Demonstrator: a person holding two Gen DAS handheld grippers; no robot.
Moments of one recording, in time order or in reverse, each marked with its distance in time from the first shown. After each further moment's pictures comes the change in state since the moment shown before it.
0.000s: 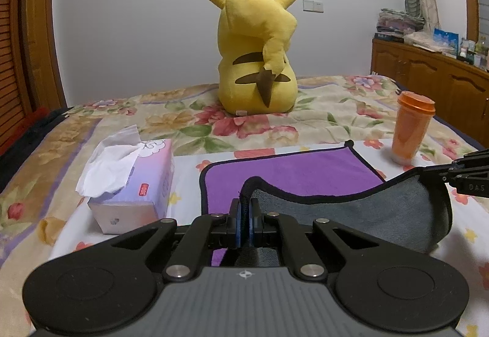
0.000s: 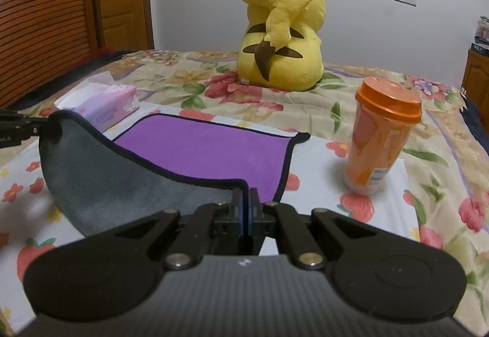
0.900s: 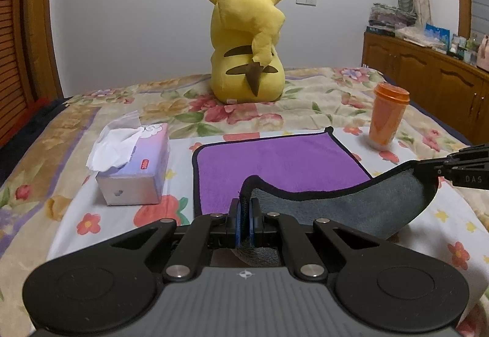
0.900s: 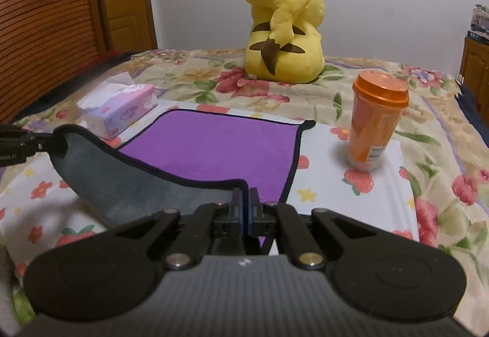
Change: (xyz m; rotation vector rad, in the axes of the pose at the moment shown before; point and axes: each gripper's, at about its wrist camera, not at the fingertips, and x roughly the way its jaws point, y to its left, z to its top) left arm -0.050 -0.012 -0.013 -0.008 0.041 -0.031; right arm -0.045 0.017 -0.009 0.042 0.027 0.015
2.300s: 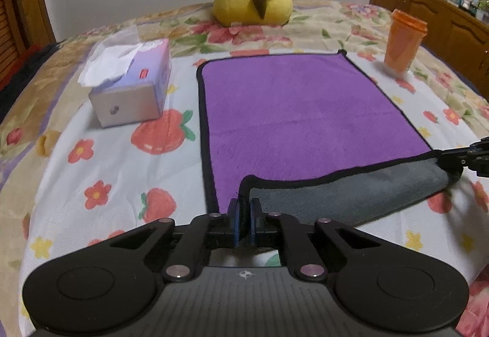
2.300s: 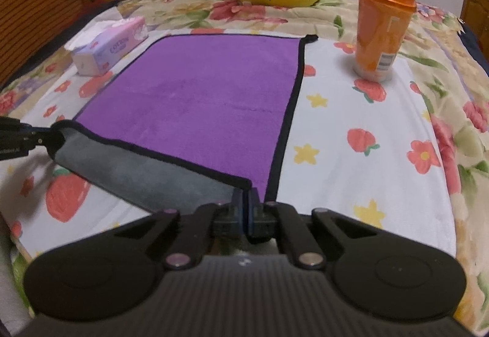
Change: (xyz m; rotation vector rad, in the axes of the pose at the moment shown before) left arm 0.029 0.016 -0.042 0.002 0.253 -0.003; right arm 0.016 0.009 -0.043 0.074 0.241 -0.009
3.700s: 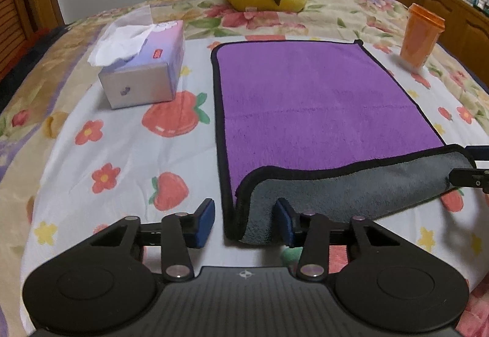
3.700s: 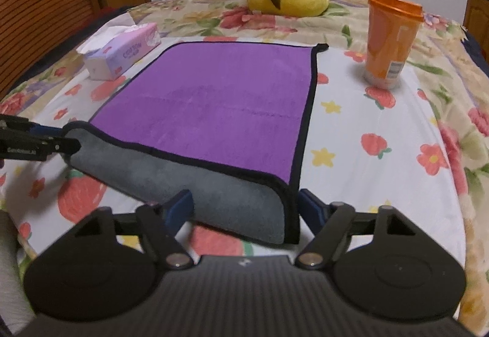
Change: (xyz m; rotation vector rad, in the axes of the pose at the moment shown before) left arm 0.009 0.009 -0.002 -0.040 0.074 0.029; right arm -0.004 0.017 -0.006 -0.010 -0.033 0.013
